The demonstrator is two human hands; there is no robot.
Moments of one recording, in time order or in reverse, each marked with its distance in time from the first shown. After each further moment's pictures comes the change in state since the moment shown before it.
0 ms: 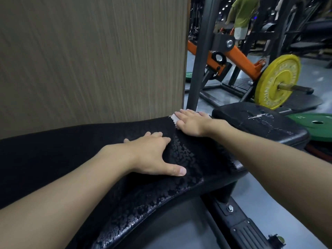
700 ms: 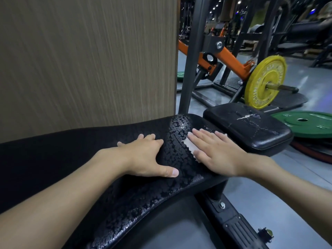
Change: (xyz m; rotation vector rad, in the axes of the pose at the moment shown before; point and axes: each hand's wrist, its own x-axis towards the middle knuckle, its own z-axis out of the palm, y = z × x) left_hand 0.000 0.005 -0.004 -0.003 -0.027 -0.013; right_hand -0.129 0.022 0.016 -0.066 0.033 -0.055
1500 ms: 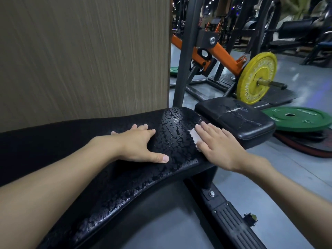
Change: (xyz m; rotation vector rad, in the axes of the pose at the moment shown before) left_hand 0.004 -0.006 0.003 -0.031 0.029 0.009; right_hand -0.021 0.016 0.017 0.047 0.110 0.172
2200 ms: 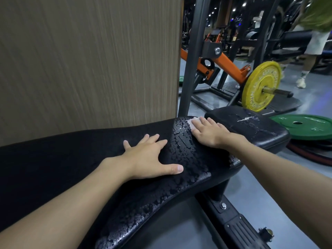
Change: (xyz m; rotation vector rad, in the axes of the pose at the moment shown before) left_hand -0.005 -0.011 0.012 -0.068 0.101 0.066; right_hand 0.109 -0.012 -0.001 0.059 -0.085 0.093
